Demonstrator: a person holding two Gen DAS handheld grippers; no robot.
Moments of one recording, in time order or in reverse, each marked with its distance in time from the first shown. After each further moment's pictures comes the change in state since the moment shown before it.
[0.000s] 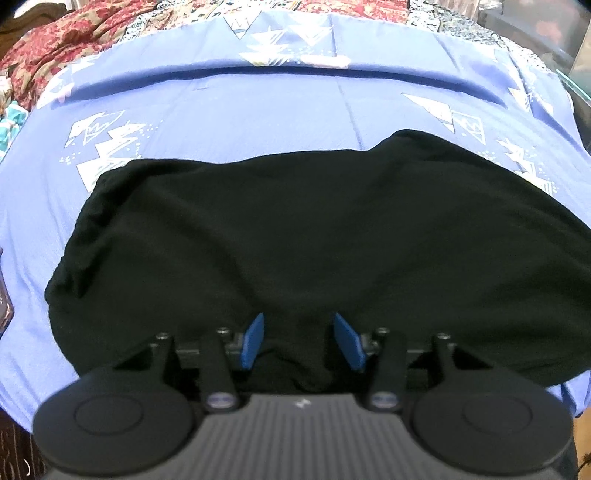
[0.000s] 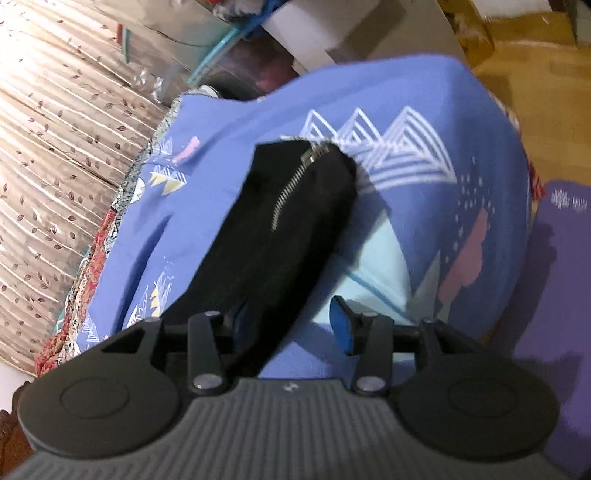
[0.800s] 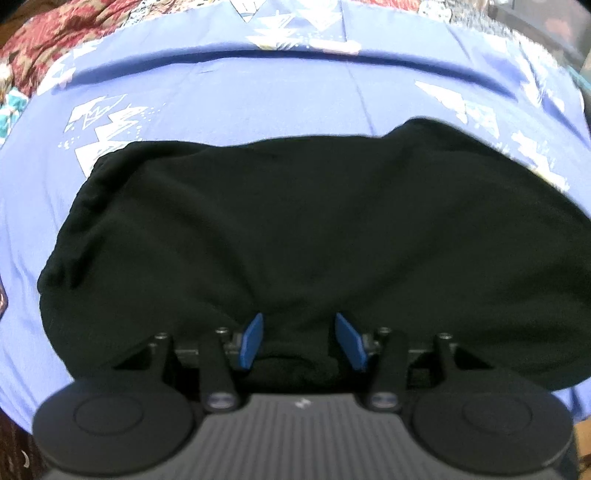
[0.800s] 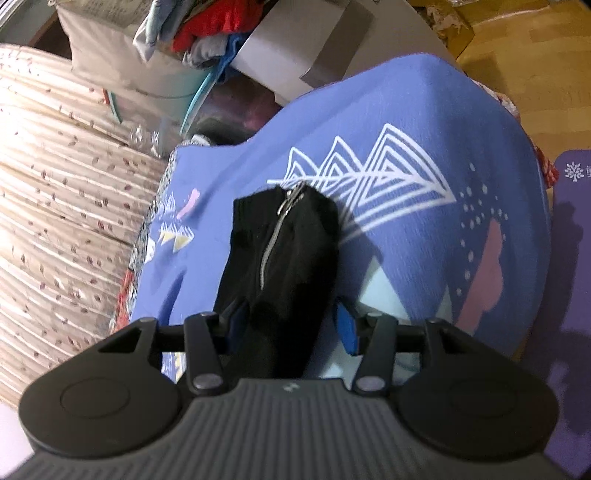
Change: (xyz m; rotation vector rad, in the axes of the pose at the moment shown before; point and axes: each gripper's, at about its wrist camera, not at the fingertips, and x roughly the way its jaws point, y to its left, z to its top) left arm 0.011 0.004 0.000 -0.038 0.034 -0.005; right arm -0.006 -0.047 0.044 0.165 -0.124 0.117
